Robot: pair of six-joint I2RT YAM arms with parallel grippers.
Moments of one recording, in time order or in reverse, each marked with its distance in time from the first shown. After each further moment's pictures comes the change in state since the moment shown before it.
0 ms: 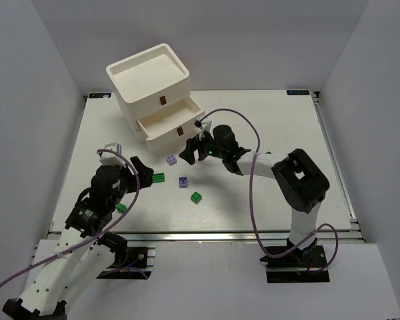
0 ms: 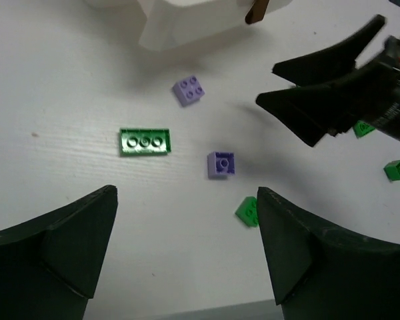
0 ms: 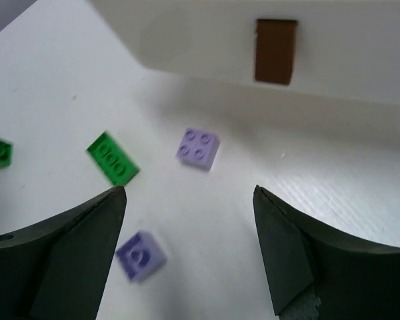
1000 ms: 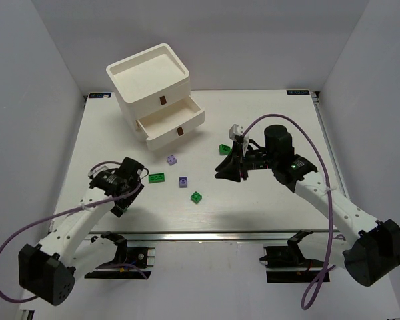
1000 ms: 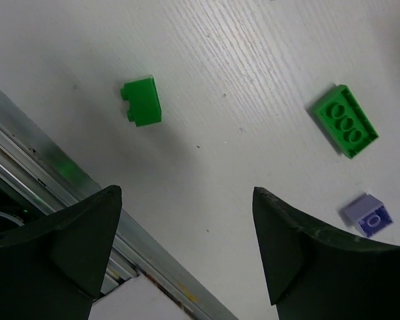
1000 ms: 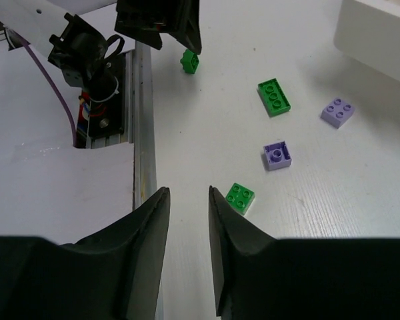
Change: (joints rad) left arm 0.017 0.402 0.103 -0.588 -0.246 -0.811; right arm -0.153 -0.776 -0.211 -0.639 -0.624 -0.269
